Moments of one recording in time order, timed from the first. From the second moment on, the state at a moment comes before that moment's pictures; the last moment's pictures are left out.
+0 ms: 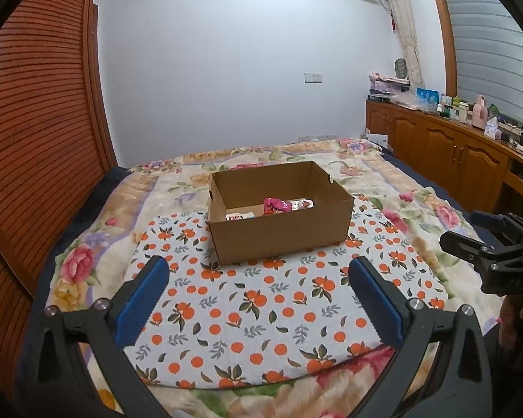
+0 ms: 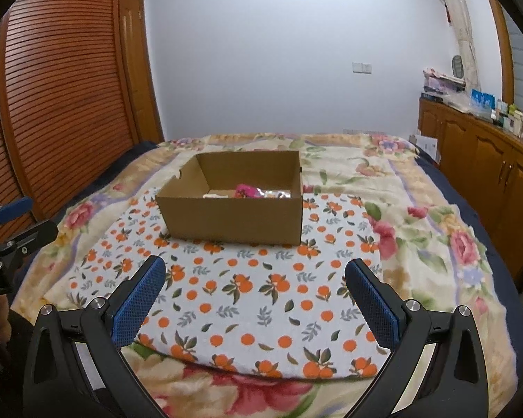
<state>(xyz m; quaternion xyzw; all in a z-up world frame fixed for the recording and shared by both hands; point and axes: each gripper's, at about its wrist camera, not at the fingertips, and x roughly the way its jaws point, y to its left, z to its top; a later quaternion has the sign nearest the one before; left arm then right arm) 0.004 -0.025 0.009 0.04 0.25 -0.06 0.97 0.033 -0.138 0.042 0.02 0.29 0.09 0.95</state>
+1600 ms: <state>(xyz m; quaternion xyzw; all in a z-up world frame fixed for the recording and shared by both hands) 0.012 -0.018 -0.015 0.04 0.25 -0.04 0.97 0.041 -0.161 0.004 0.04 0.29 0.06 0.95</state>
